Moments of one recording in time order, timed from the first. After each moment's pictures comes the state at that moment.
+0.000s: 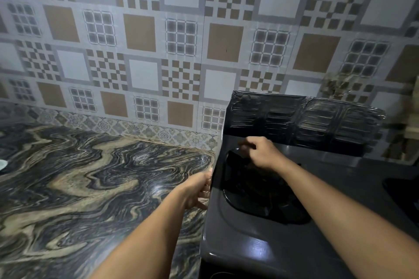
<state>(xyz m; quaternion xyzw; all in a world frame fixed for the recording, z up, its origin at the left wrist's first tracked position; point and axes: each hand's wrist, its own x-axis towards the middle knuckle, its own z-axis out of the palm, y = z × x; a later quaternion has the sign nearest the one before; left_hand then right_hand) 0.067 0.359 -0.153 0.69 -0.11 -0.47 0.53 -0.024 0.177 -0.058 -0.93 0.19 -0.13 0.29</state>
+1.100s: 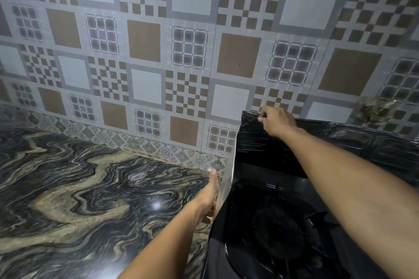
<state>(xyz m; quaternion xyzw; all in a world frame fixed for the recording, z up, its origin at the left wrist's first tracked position) 0.140 0.277 -0.194 0.66 -0.08 -0.39 0.64 0.119 0.075 0.019 -0.96 0.23 -0.17 0.04</state>
